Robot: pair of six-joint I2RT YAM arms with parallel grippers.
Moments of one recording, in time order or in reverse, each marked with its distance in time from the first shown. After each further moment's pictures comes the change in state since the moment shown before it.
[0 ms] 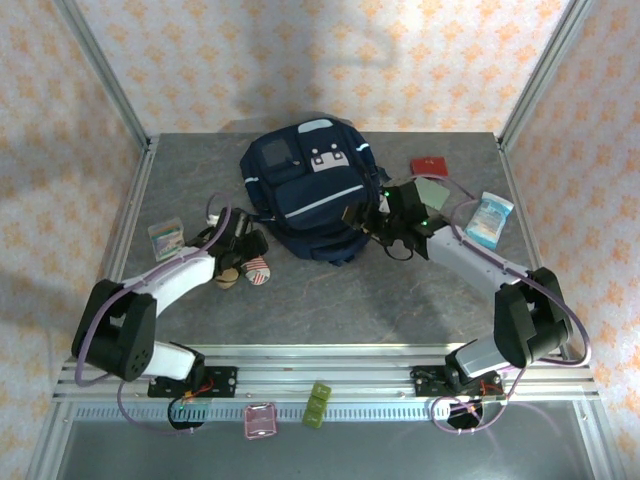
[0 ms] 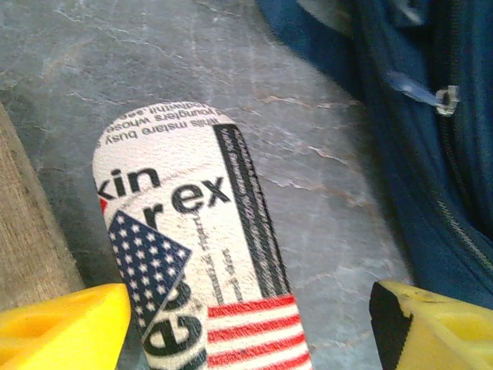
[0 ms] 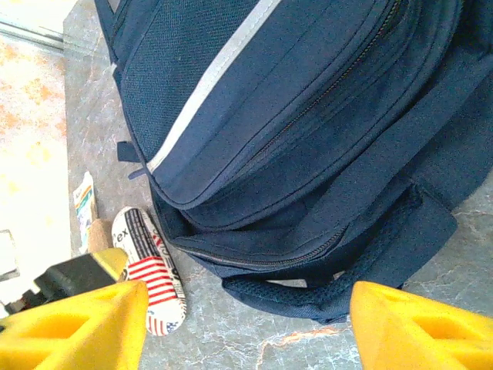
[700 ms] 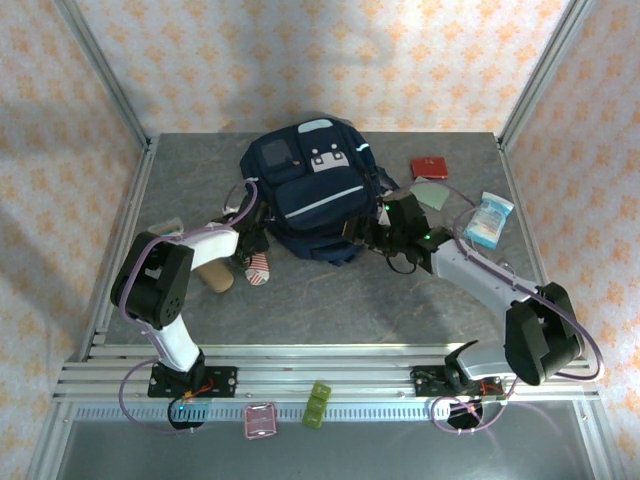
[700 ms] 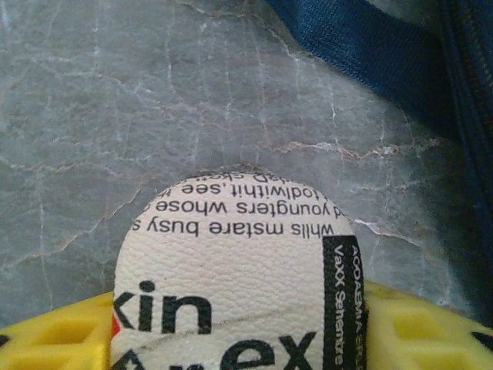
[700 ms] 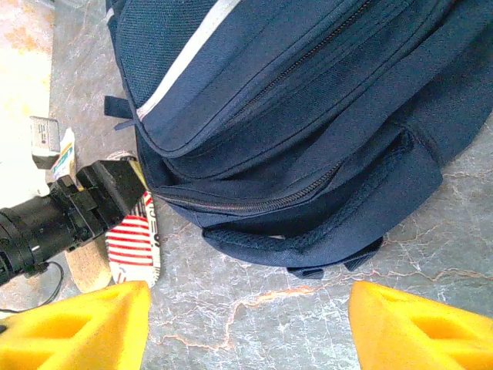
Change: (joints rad) left arm -0.016 0.319 0.190 -0.025 -0.080 0.049; right arm 0.047 -0.101 -0.092 -0.016 0.030 -0.094
